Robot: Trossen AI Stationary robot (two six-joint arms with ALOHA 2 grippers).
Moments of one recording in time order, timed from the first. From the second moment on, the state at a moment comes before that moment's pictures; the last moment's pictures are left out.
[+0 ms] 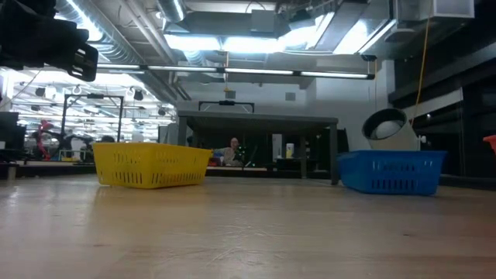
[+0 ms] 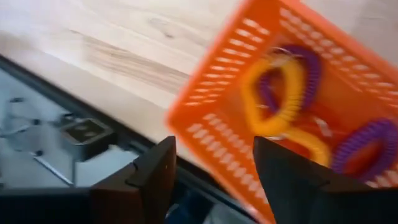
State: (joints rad) left arm -0.31 0.00 0.01 0.03 -0.06 -0.01; right arm 0.92 1.71 1.18 -0.65 0.32 2.16
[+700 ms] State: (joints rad) left arm -0.31 0.00 0.01 0.03 -0.06 -0.01; right arm 0.75 1.71 1.42 -0.91 0.68 1.81
